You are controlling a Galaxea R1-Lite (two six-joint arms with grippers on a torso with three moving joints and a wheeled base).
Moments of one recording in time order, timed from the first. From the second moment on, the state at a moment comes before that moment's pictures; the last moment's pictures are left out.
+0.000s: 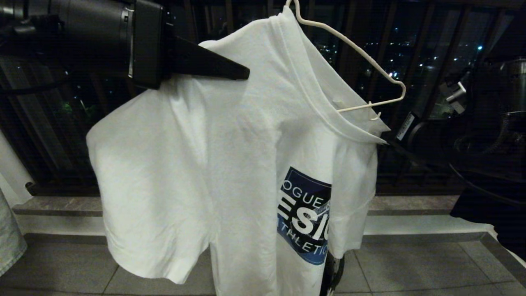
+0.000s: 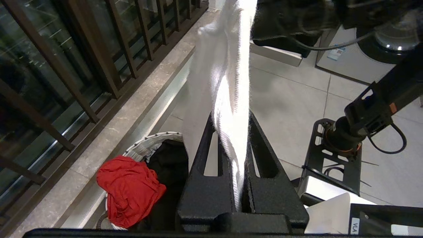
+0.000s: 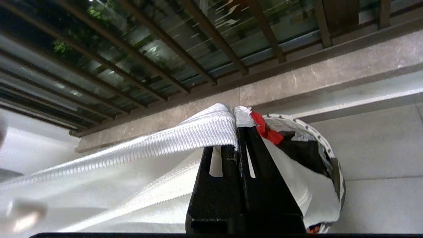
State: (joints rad) left arm -0.52 1.55 -1.85 0.56 -0.65 0.15; right arm 0.31 1.53 -1.10 -0.12 -0.07 0.66
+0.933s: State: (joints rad) left arm -0.53 1.54 -1.82 0.56 -0.65 0.15; right arm 0.21 1.59 -1.27 -0.08 -0.05 0.54
